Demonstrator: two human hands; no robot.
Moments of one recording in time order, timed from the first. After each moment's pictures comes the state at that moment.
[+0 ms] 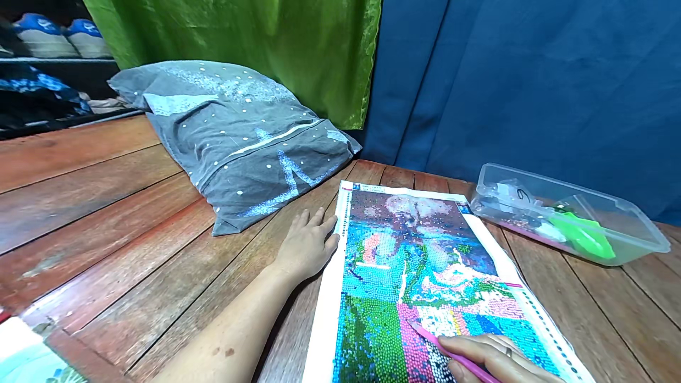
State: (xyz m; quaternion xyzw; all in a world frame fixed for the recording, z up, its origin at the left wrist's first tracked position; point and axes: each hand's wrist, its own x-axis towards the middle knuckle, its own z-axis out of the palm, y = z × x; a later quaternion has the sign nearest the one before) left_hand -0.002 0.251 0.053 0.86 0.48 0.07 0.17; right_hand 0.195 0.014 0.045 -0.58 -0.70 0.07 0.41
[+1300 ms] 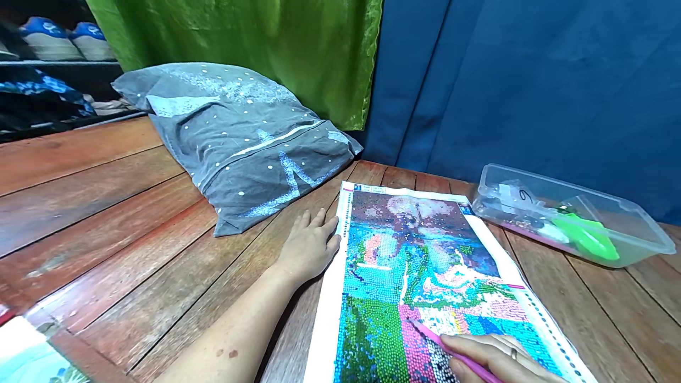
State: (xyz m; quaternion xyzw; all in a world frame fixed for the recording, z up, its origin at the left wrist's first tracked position) left_hand -0.001 0.250 0.053 0.85 0.48 0.08 0.17; right_hand 0.195 0.015 0.047 -0.58 -0.71 0.05 0.40
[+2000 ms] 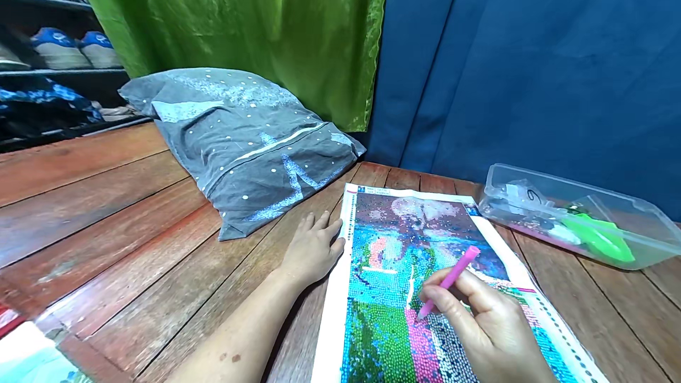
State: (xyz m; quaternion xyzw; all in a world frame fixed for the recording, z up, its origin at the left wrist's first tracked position) left_hand -0.002 0.252 0.049 0.86 0.48 0.10 0.17; right_hand 0.186 0.083 0.047 -0.56 -0.65 0.05 0.50
